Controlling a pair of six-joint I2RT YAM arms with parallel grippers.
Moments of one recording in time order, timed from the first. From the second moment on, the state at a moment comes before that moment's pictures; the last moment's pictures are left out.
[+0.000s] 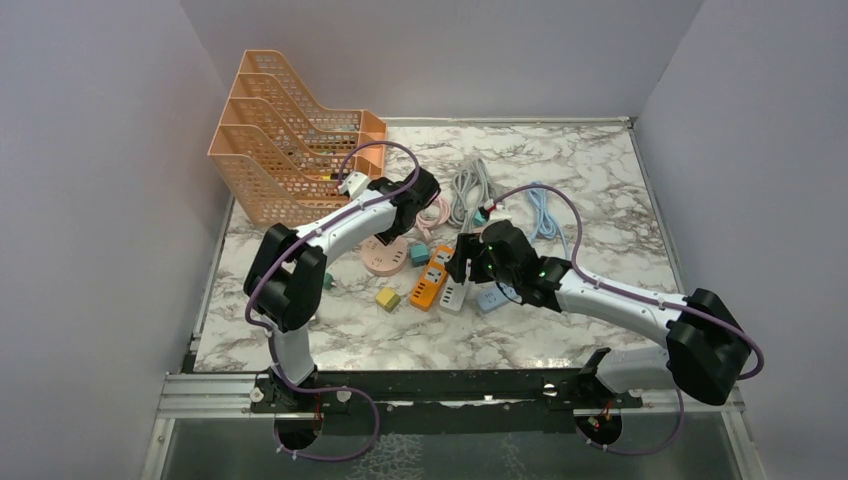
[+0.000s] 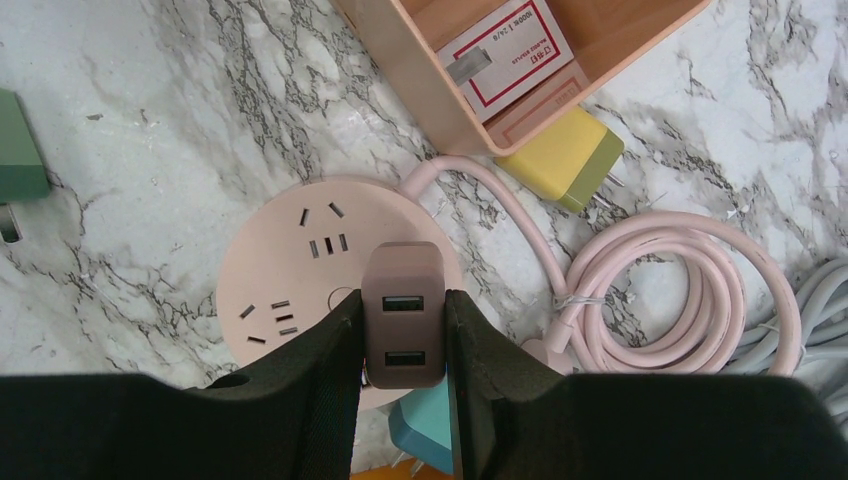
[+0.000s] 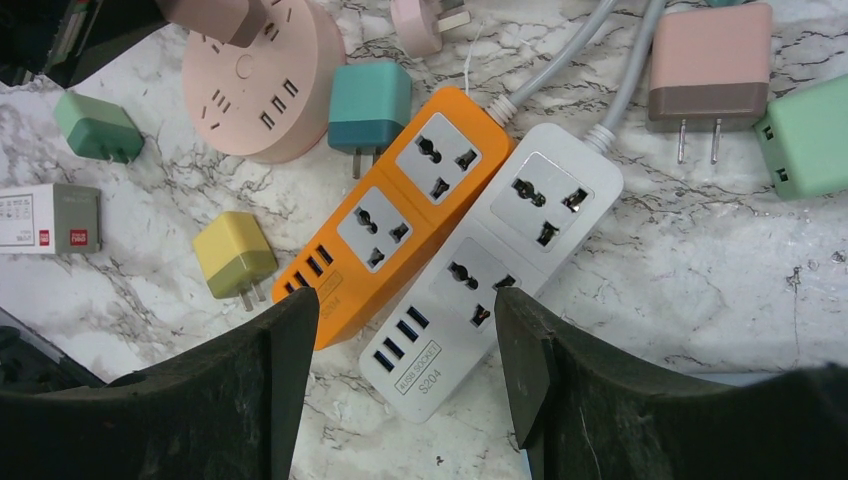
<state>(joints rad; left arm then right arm) -0.64 1.83 1.42 -0.97 -0.65 -1.56 0.83 1.30 0.73 -0.05 0.16 0.59</state>
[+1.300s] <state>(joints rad) -0.65 1.81 1.40 -0.97 -0.62 -1.58 0.83 1.30 0.73 -0.05 0.17 0.59</state>
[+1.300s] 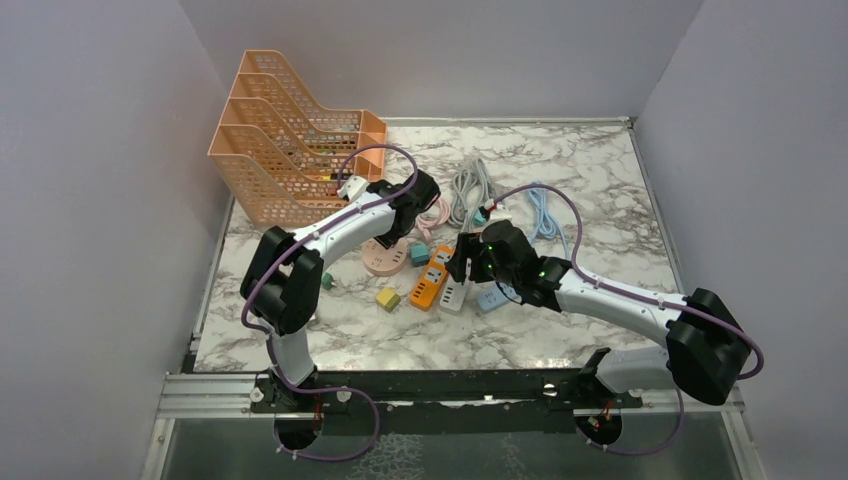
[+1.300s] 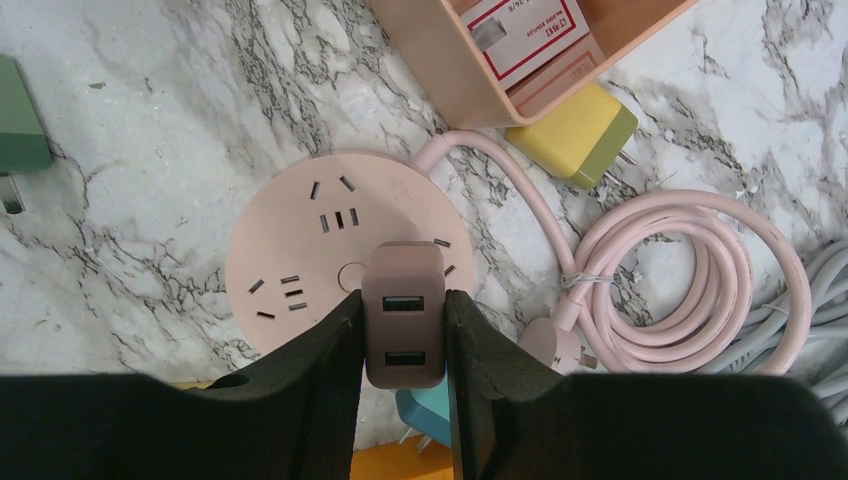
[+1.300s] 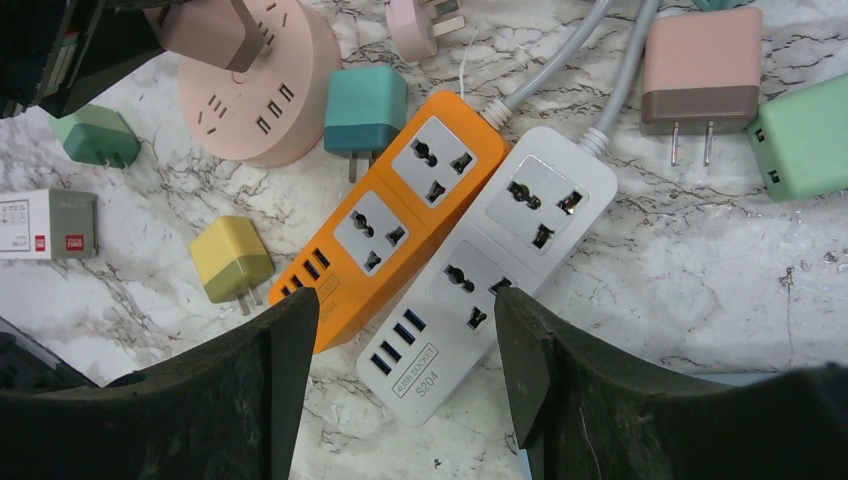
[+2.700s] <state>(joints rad) -0.66 1.85 1.43 -1.00 -0.67 -1.60 0.83 1.33 0.73 -0.05 0.18 0.58</state>
